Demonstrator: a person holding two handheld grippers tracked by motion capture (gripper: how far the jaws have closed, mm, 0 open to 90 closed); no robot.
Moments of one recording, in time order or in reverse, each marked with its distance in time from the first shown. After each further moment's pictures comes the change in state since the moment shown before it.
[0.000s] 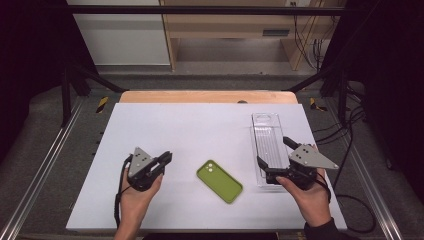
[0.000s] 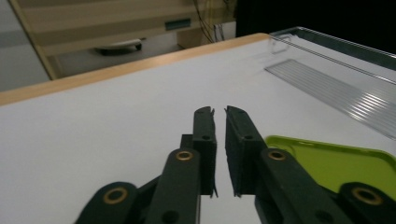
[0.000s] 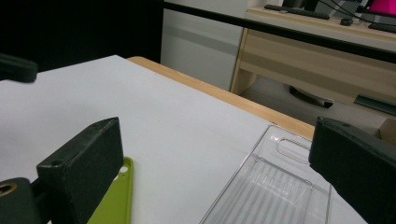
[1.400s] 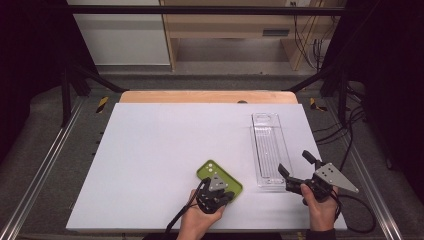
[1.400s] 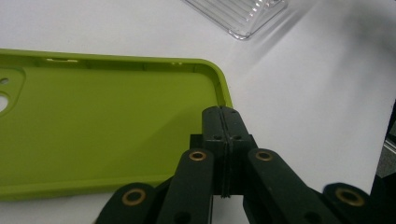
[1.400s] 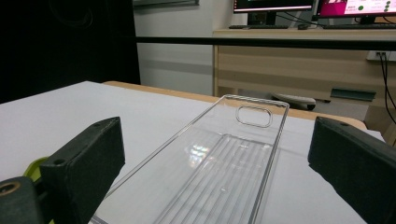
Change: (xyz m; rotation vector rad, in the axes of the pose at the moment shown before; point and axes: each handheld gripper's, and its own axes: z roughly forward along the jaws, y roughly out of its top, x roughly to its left) left arm -0.157 -0.040 0.095 0.398 -0.401 -0.004; right arm -0.043 -0.093 -0.017 -0.167 -0.086 0.160
